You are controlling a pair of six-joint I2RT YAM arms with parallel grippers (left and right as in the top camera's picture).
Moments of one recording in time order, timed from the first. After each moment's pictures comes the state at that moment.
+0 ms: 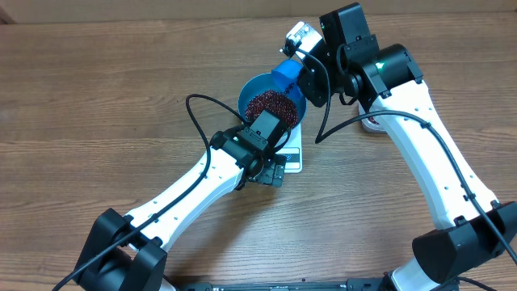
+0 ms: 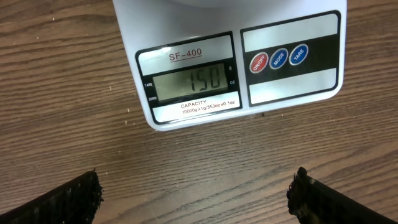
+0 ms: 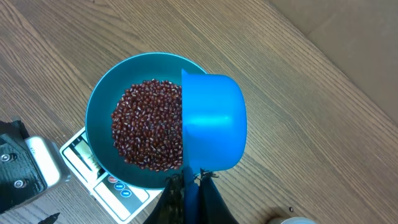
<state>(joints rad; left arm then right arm) -0.67 1.65 1.17 -0.84 -0.09 -0.46 0.40 1.76 1.83 -1.02 -0.12 -0.40</state>
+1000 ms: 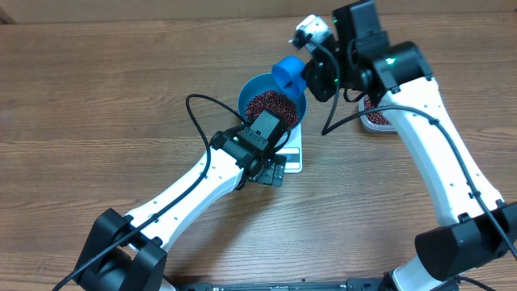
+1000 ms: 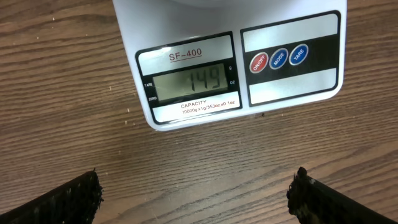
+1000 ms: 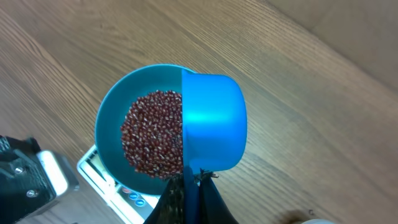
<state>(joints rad) -0.67 1.65 1.17 -0.84 -0.09 -0.46 0.33 1.76 1.83 -1.00 -0.23 -0.32</state>
